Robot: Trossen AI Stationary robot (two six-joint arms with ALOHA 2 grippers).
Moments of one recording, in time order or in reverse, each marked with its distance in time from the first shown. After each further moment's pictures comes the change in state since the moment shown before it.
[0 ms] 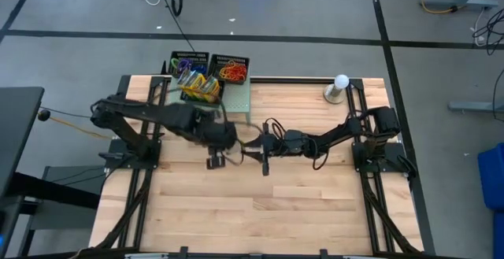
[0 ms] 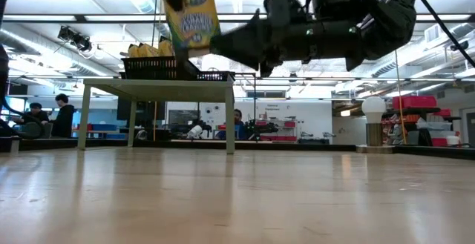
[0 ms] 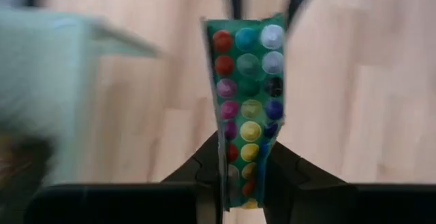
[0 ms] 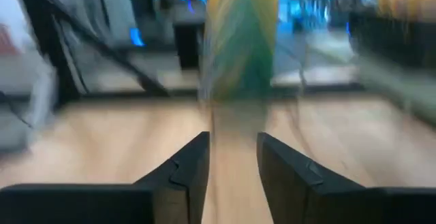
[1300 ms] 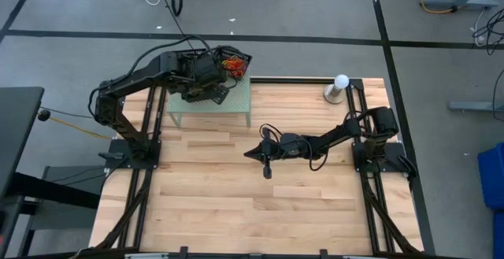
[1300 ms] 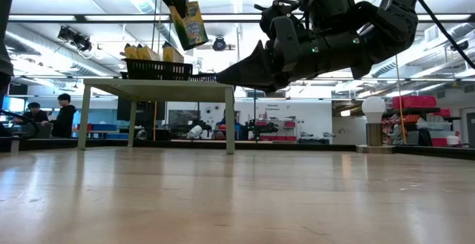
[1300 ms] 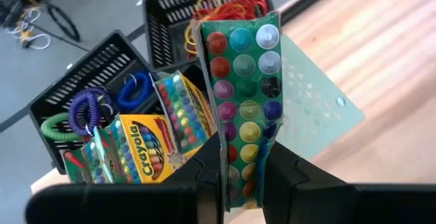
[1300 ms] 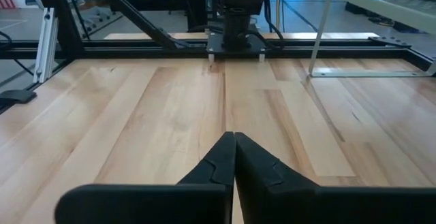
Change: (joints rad) left arm 0.385 -0.002 0.288 -0.232 -0.307 -0.336; right arm 0.000 0.008 -0.006 -0.115 -0.019 -0.019
